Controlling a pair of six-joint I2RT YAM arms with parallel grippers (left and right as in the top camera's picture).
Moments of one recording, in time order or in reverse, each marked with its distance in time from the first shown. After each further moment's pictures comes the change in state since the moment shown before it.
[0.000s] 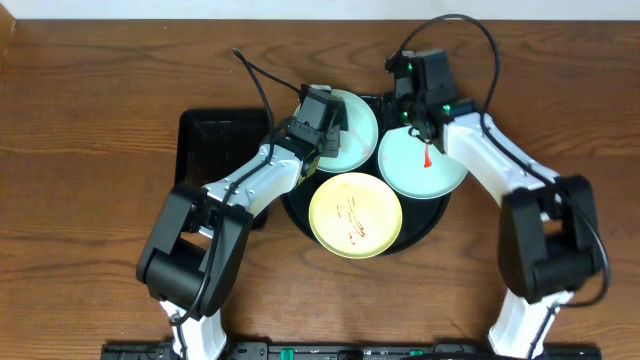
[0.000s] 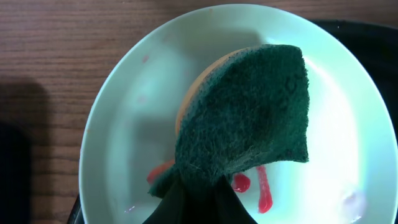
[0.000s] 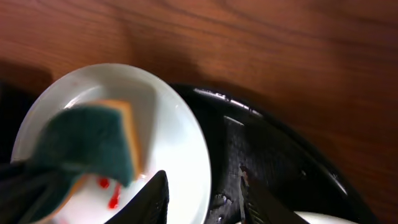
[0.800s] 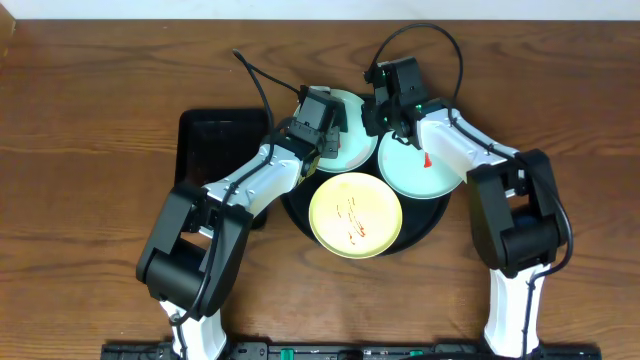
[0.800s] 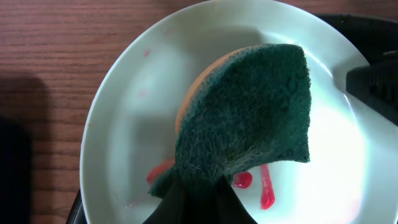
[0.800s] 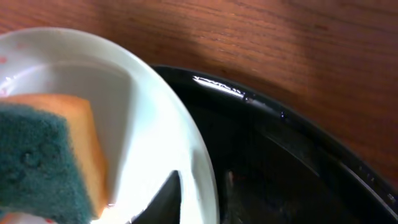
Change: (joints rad) left arm 0.000 0.000 0.000 -0.013 0.000 -0.003; right arm 0.051 0.168 0.078 0.017 0.077 -0.047
